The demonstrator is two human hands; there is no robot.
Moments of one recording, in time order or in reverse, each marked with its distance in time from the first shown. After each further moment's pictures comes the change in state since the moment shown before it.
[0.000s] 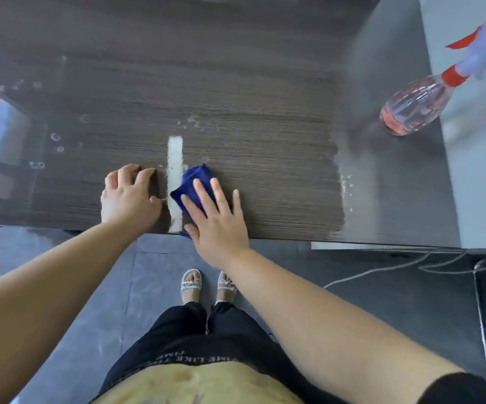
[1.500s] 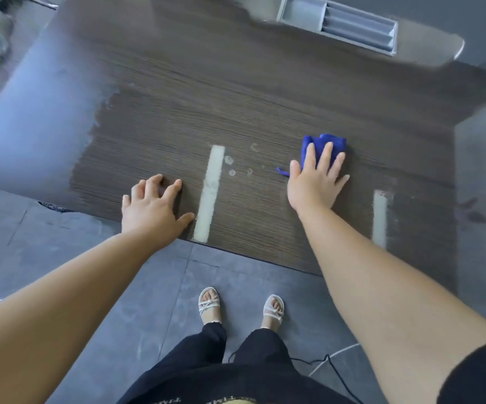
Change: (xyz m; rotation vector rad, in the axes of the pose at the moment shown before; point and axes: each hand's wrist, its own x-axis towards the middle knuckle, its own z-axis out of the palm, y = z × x) left_hand 0.043 -0.242 -0.057 0.047 -0.045 -0.080; right_hand 0.199 -0.097 -0.023 0.032 0.067 0.598
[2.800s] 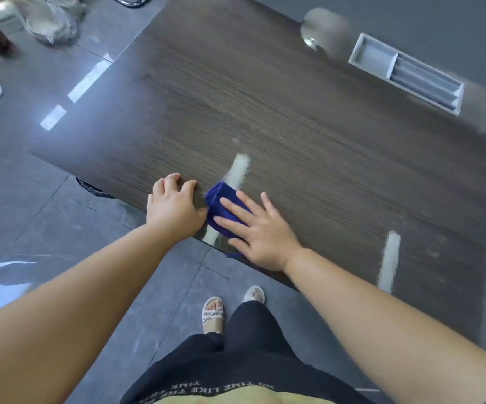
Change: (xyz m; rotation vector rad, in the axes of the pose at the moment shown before) left_hand 0.012 -0.050 -0.027 -0.237 0.017 -0.169; right_hand -0.066 -0.098 0.038 -0.129 -0.052 -1.325
